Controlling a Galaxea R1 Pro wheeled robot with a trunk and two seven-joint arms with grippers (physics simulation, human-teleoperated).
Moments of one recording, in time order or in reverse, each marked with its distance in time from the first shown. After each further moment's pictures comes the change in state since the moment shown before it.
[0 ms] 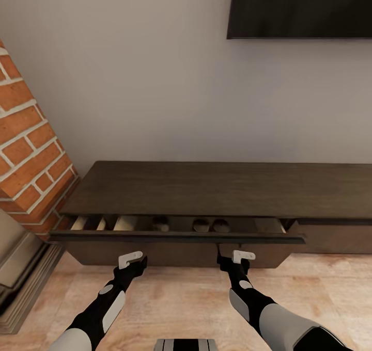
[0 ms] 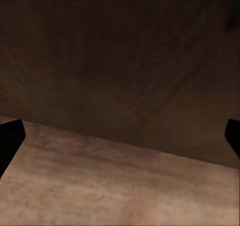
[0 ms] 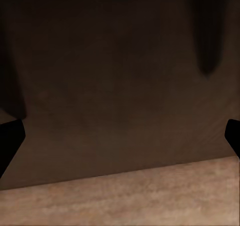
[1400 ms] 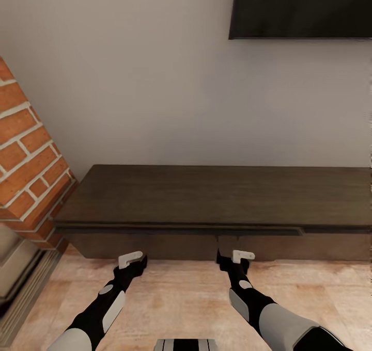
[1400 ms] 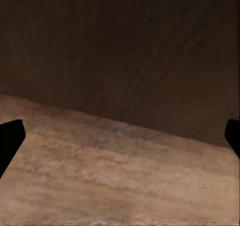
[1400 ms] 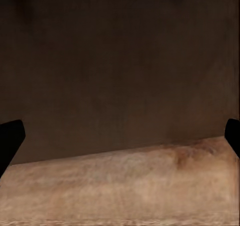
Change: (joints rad) left arm 0.000 0.000 0.001 0.000 0.000 -0.003 0.000; right arm 0.000 0.001 0.004 -0.001 0.004 0.000 0.001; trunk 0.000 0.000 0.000
